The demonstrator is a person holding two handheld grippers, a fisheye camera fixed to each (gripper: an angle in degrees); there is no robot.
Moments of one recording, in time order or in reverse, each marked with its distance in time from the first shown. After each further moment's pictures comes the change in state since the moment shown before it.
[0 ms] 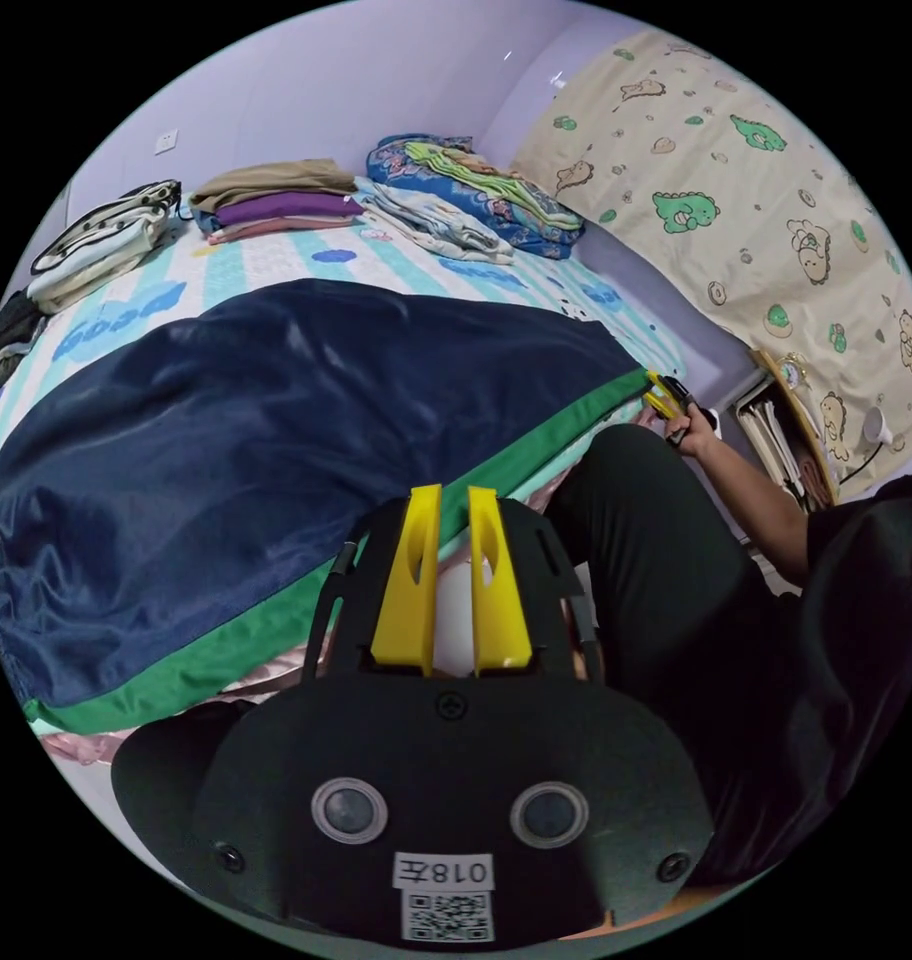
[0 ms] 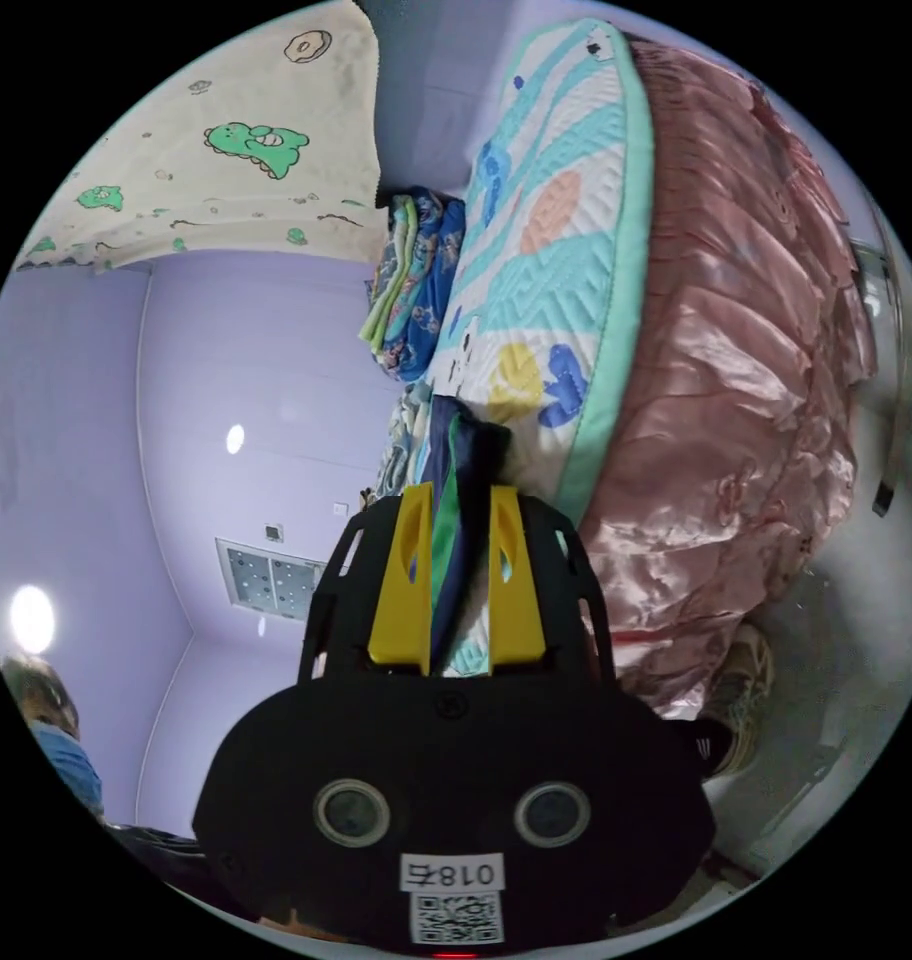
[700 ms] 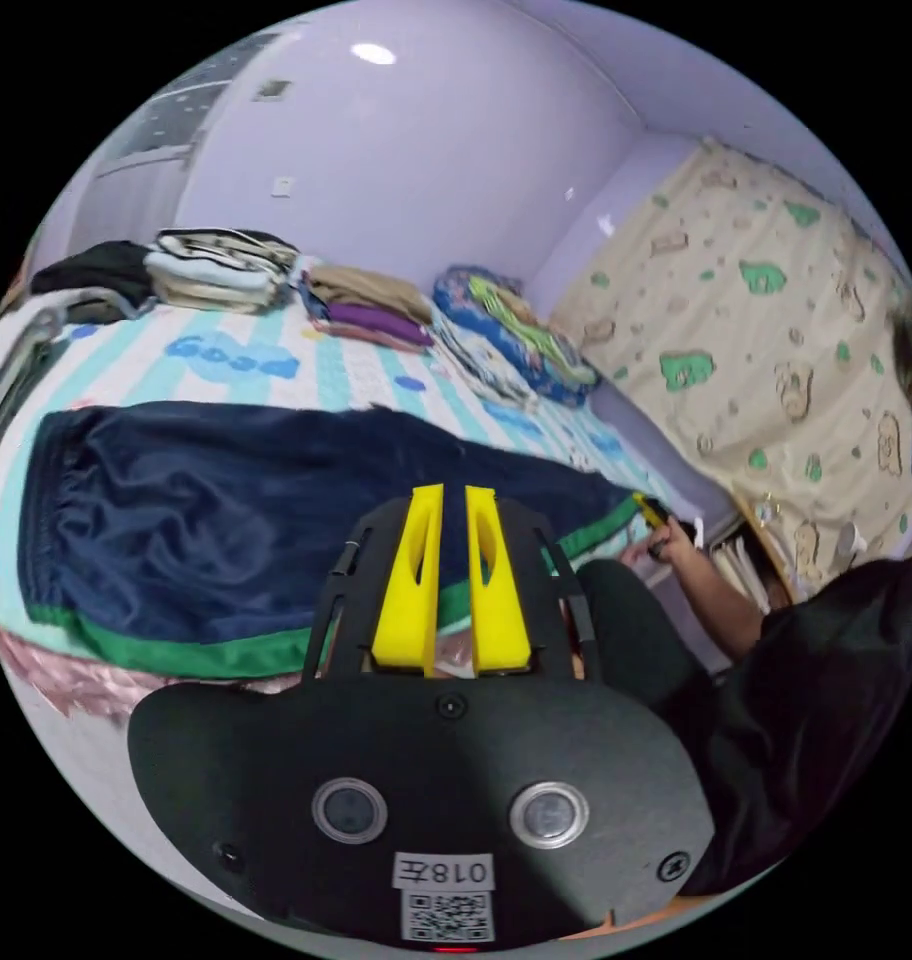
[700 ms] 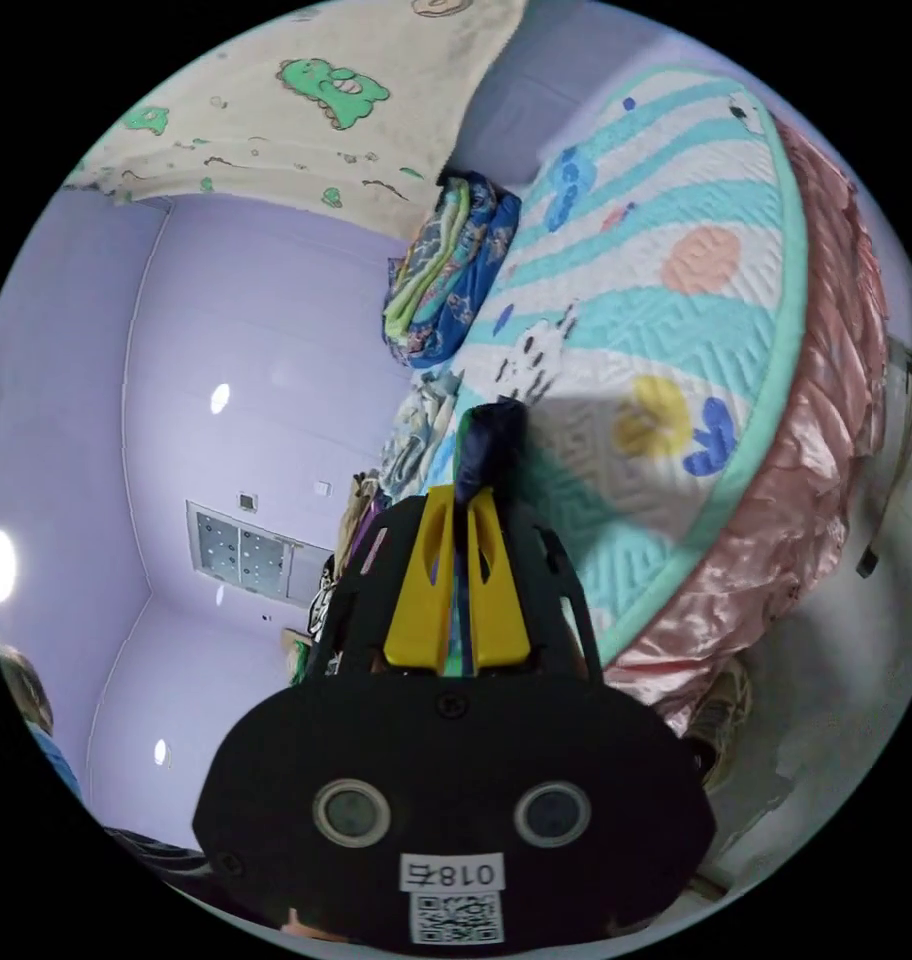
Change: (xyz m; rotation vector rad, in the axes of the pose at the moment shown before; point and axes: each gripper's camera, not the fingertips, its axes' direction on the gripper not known) left arm -0.125 0.231 -0.131 0.387 0.015 -0.197; right arm -0.115 0.095 0.086 -0.017 0.100 -0.156
